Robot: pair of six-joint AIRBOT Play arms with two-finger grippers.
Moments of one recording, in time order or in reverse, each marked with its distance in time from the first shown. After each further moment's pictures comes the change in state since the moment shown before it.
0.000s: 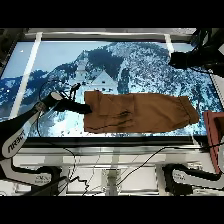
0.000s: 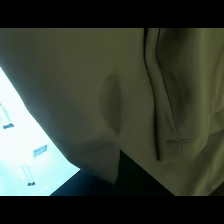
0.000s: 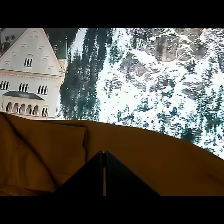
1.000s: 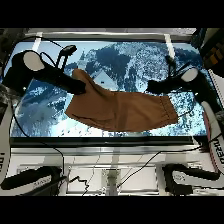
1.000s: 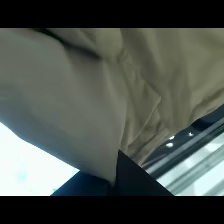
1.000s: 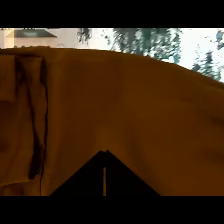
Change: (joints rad) left arm -0.124 0.248 0.528 0.412 -0.484 -0.496; right arm 0.126 -0.024 -0.488 0.195 -0.256 -0.025
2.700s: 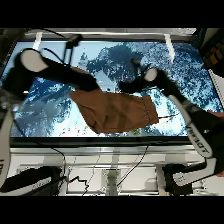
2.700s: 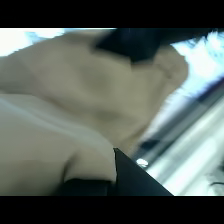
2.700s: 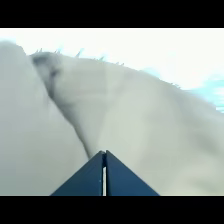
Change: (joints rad) left arm -0.153 -0.008 0.031 -0.180 0.148 -0.003; right arm 0.203 -0.187 0.238 -0.061 -0.028 0.190
